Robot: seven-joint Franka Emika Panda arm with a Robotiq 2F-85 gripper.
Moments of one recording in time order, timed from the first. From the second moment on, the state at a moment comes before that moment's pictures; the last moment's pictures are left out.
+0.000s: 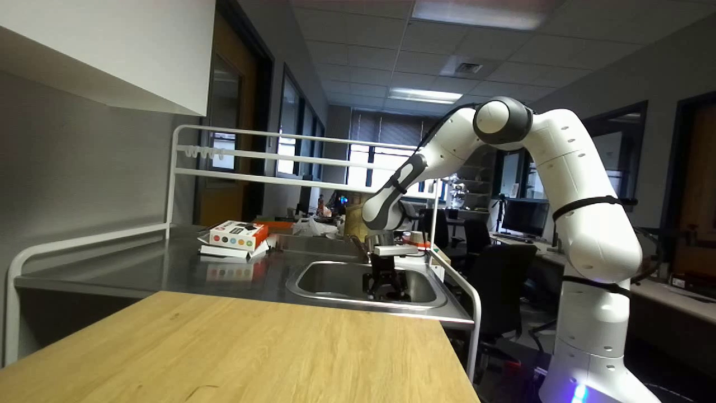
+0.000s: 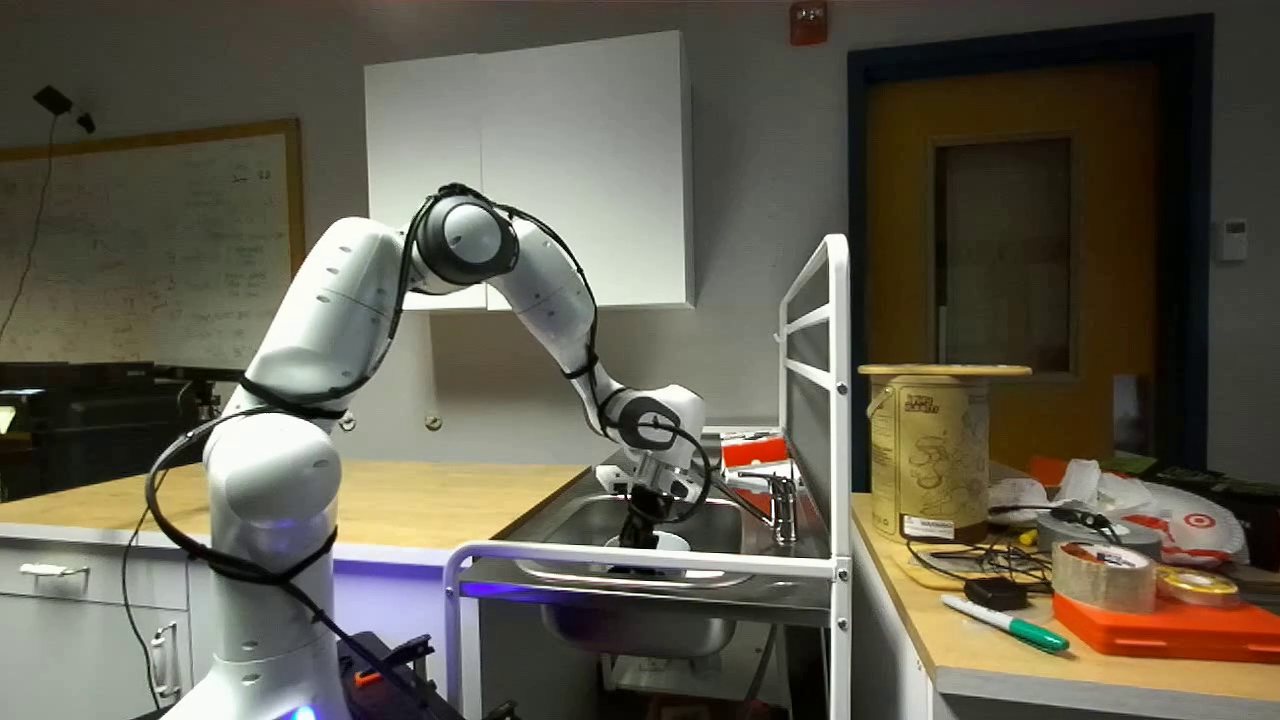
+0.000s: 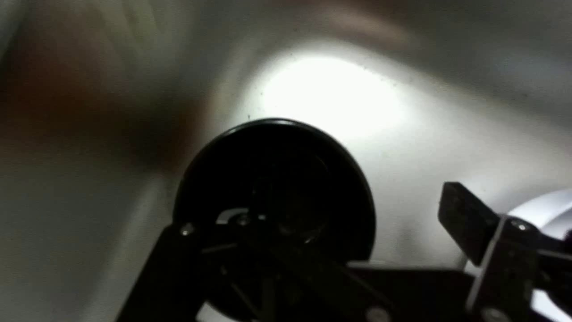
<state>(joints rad) -0.07 0.41 -0.11 -2.07 0.17 2.11 0.30</state>
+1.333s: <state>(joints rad) -0.07 0.32 -0.14 -2.08 0.12 2.08 0.32</state>
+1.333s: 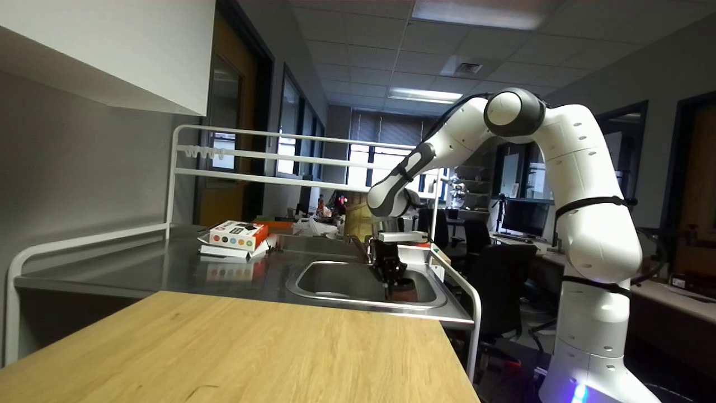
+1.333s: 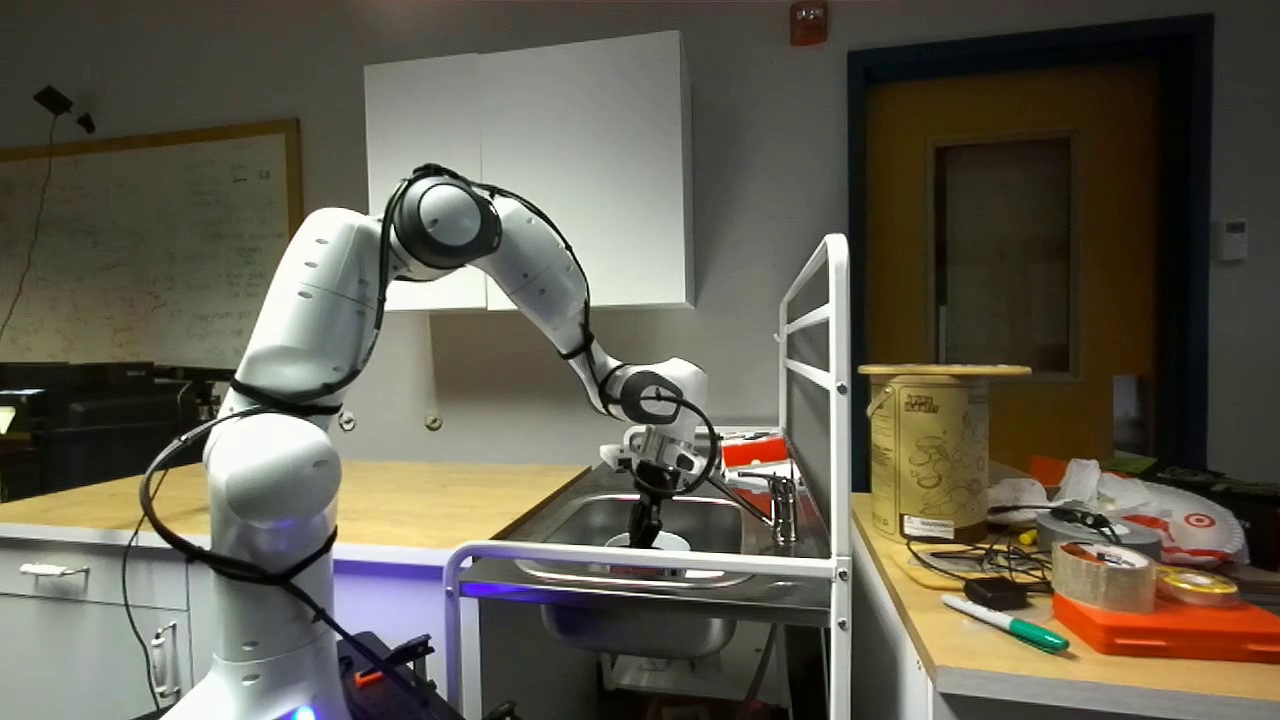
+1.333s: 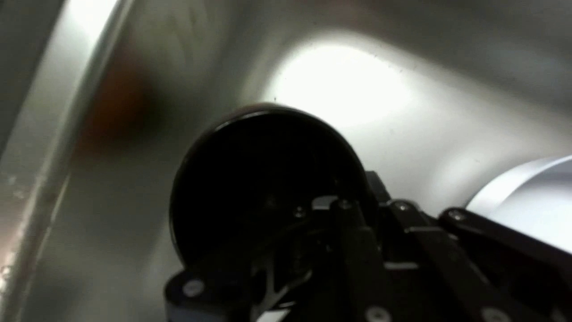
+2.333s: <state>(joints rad) -0.09 0.10 -0.14 -1.84 -0.08 1.94 0.29</state>
